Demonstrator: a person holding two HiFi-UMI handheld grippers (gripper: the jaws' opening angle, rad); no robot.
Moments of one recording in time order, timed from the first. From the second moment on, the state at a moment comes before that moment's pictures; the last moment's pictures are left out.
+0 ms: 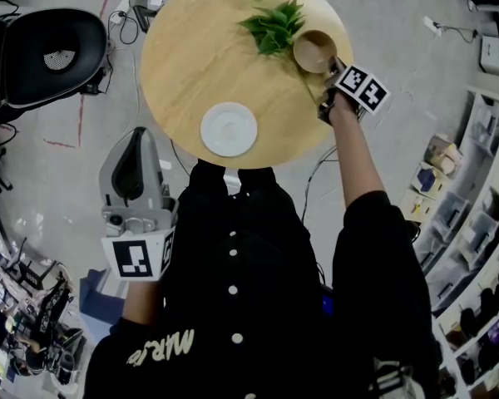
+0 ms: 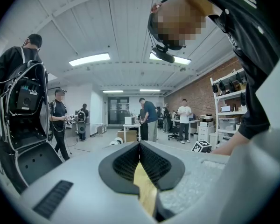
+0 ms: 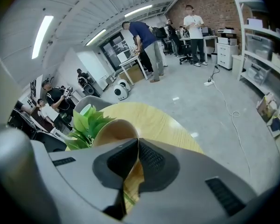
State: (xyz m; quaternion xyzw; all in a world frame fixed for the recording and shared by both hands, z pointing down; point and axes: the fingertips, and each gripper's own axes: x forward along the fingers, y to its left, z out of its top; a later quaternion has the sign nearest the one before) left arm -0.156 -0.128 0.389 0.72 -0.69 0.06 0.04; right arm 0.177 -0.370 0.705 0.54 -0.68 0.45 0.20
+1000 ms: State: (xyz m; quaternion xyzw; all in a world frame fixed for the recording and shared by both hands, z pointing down) left arm -0.142 -0.125 0.337 0.73 -0.68 0.03 -0.01; right arm 0.171 -0.264 0.650 0.46 -0.74 0.41 0.26
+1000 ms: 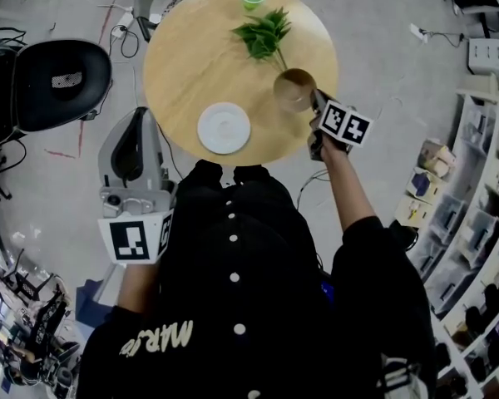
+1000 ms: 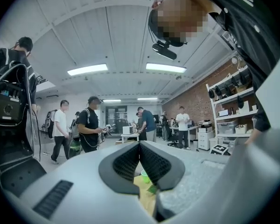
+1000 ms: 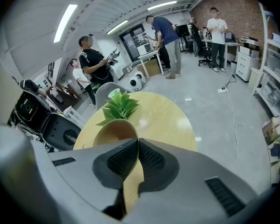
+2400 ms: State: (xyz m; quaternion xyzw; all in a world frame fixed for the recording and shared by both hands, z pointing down) left arm -0.122 -0.108 0.311 0.75 -0.65 0.02 -0.05; right arm 0.168 -0.133 0.710 0.41 -0.74 0.42 0.33
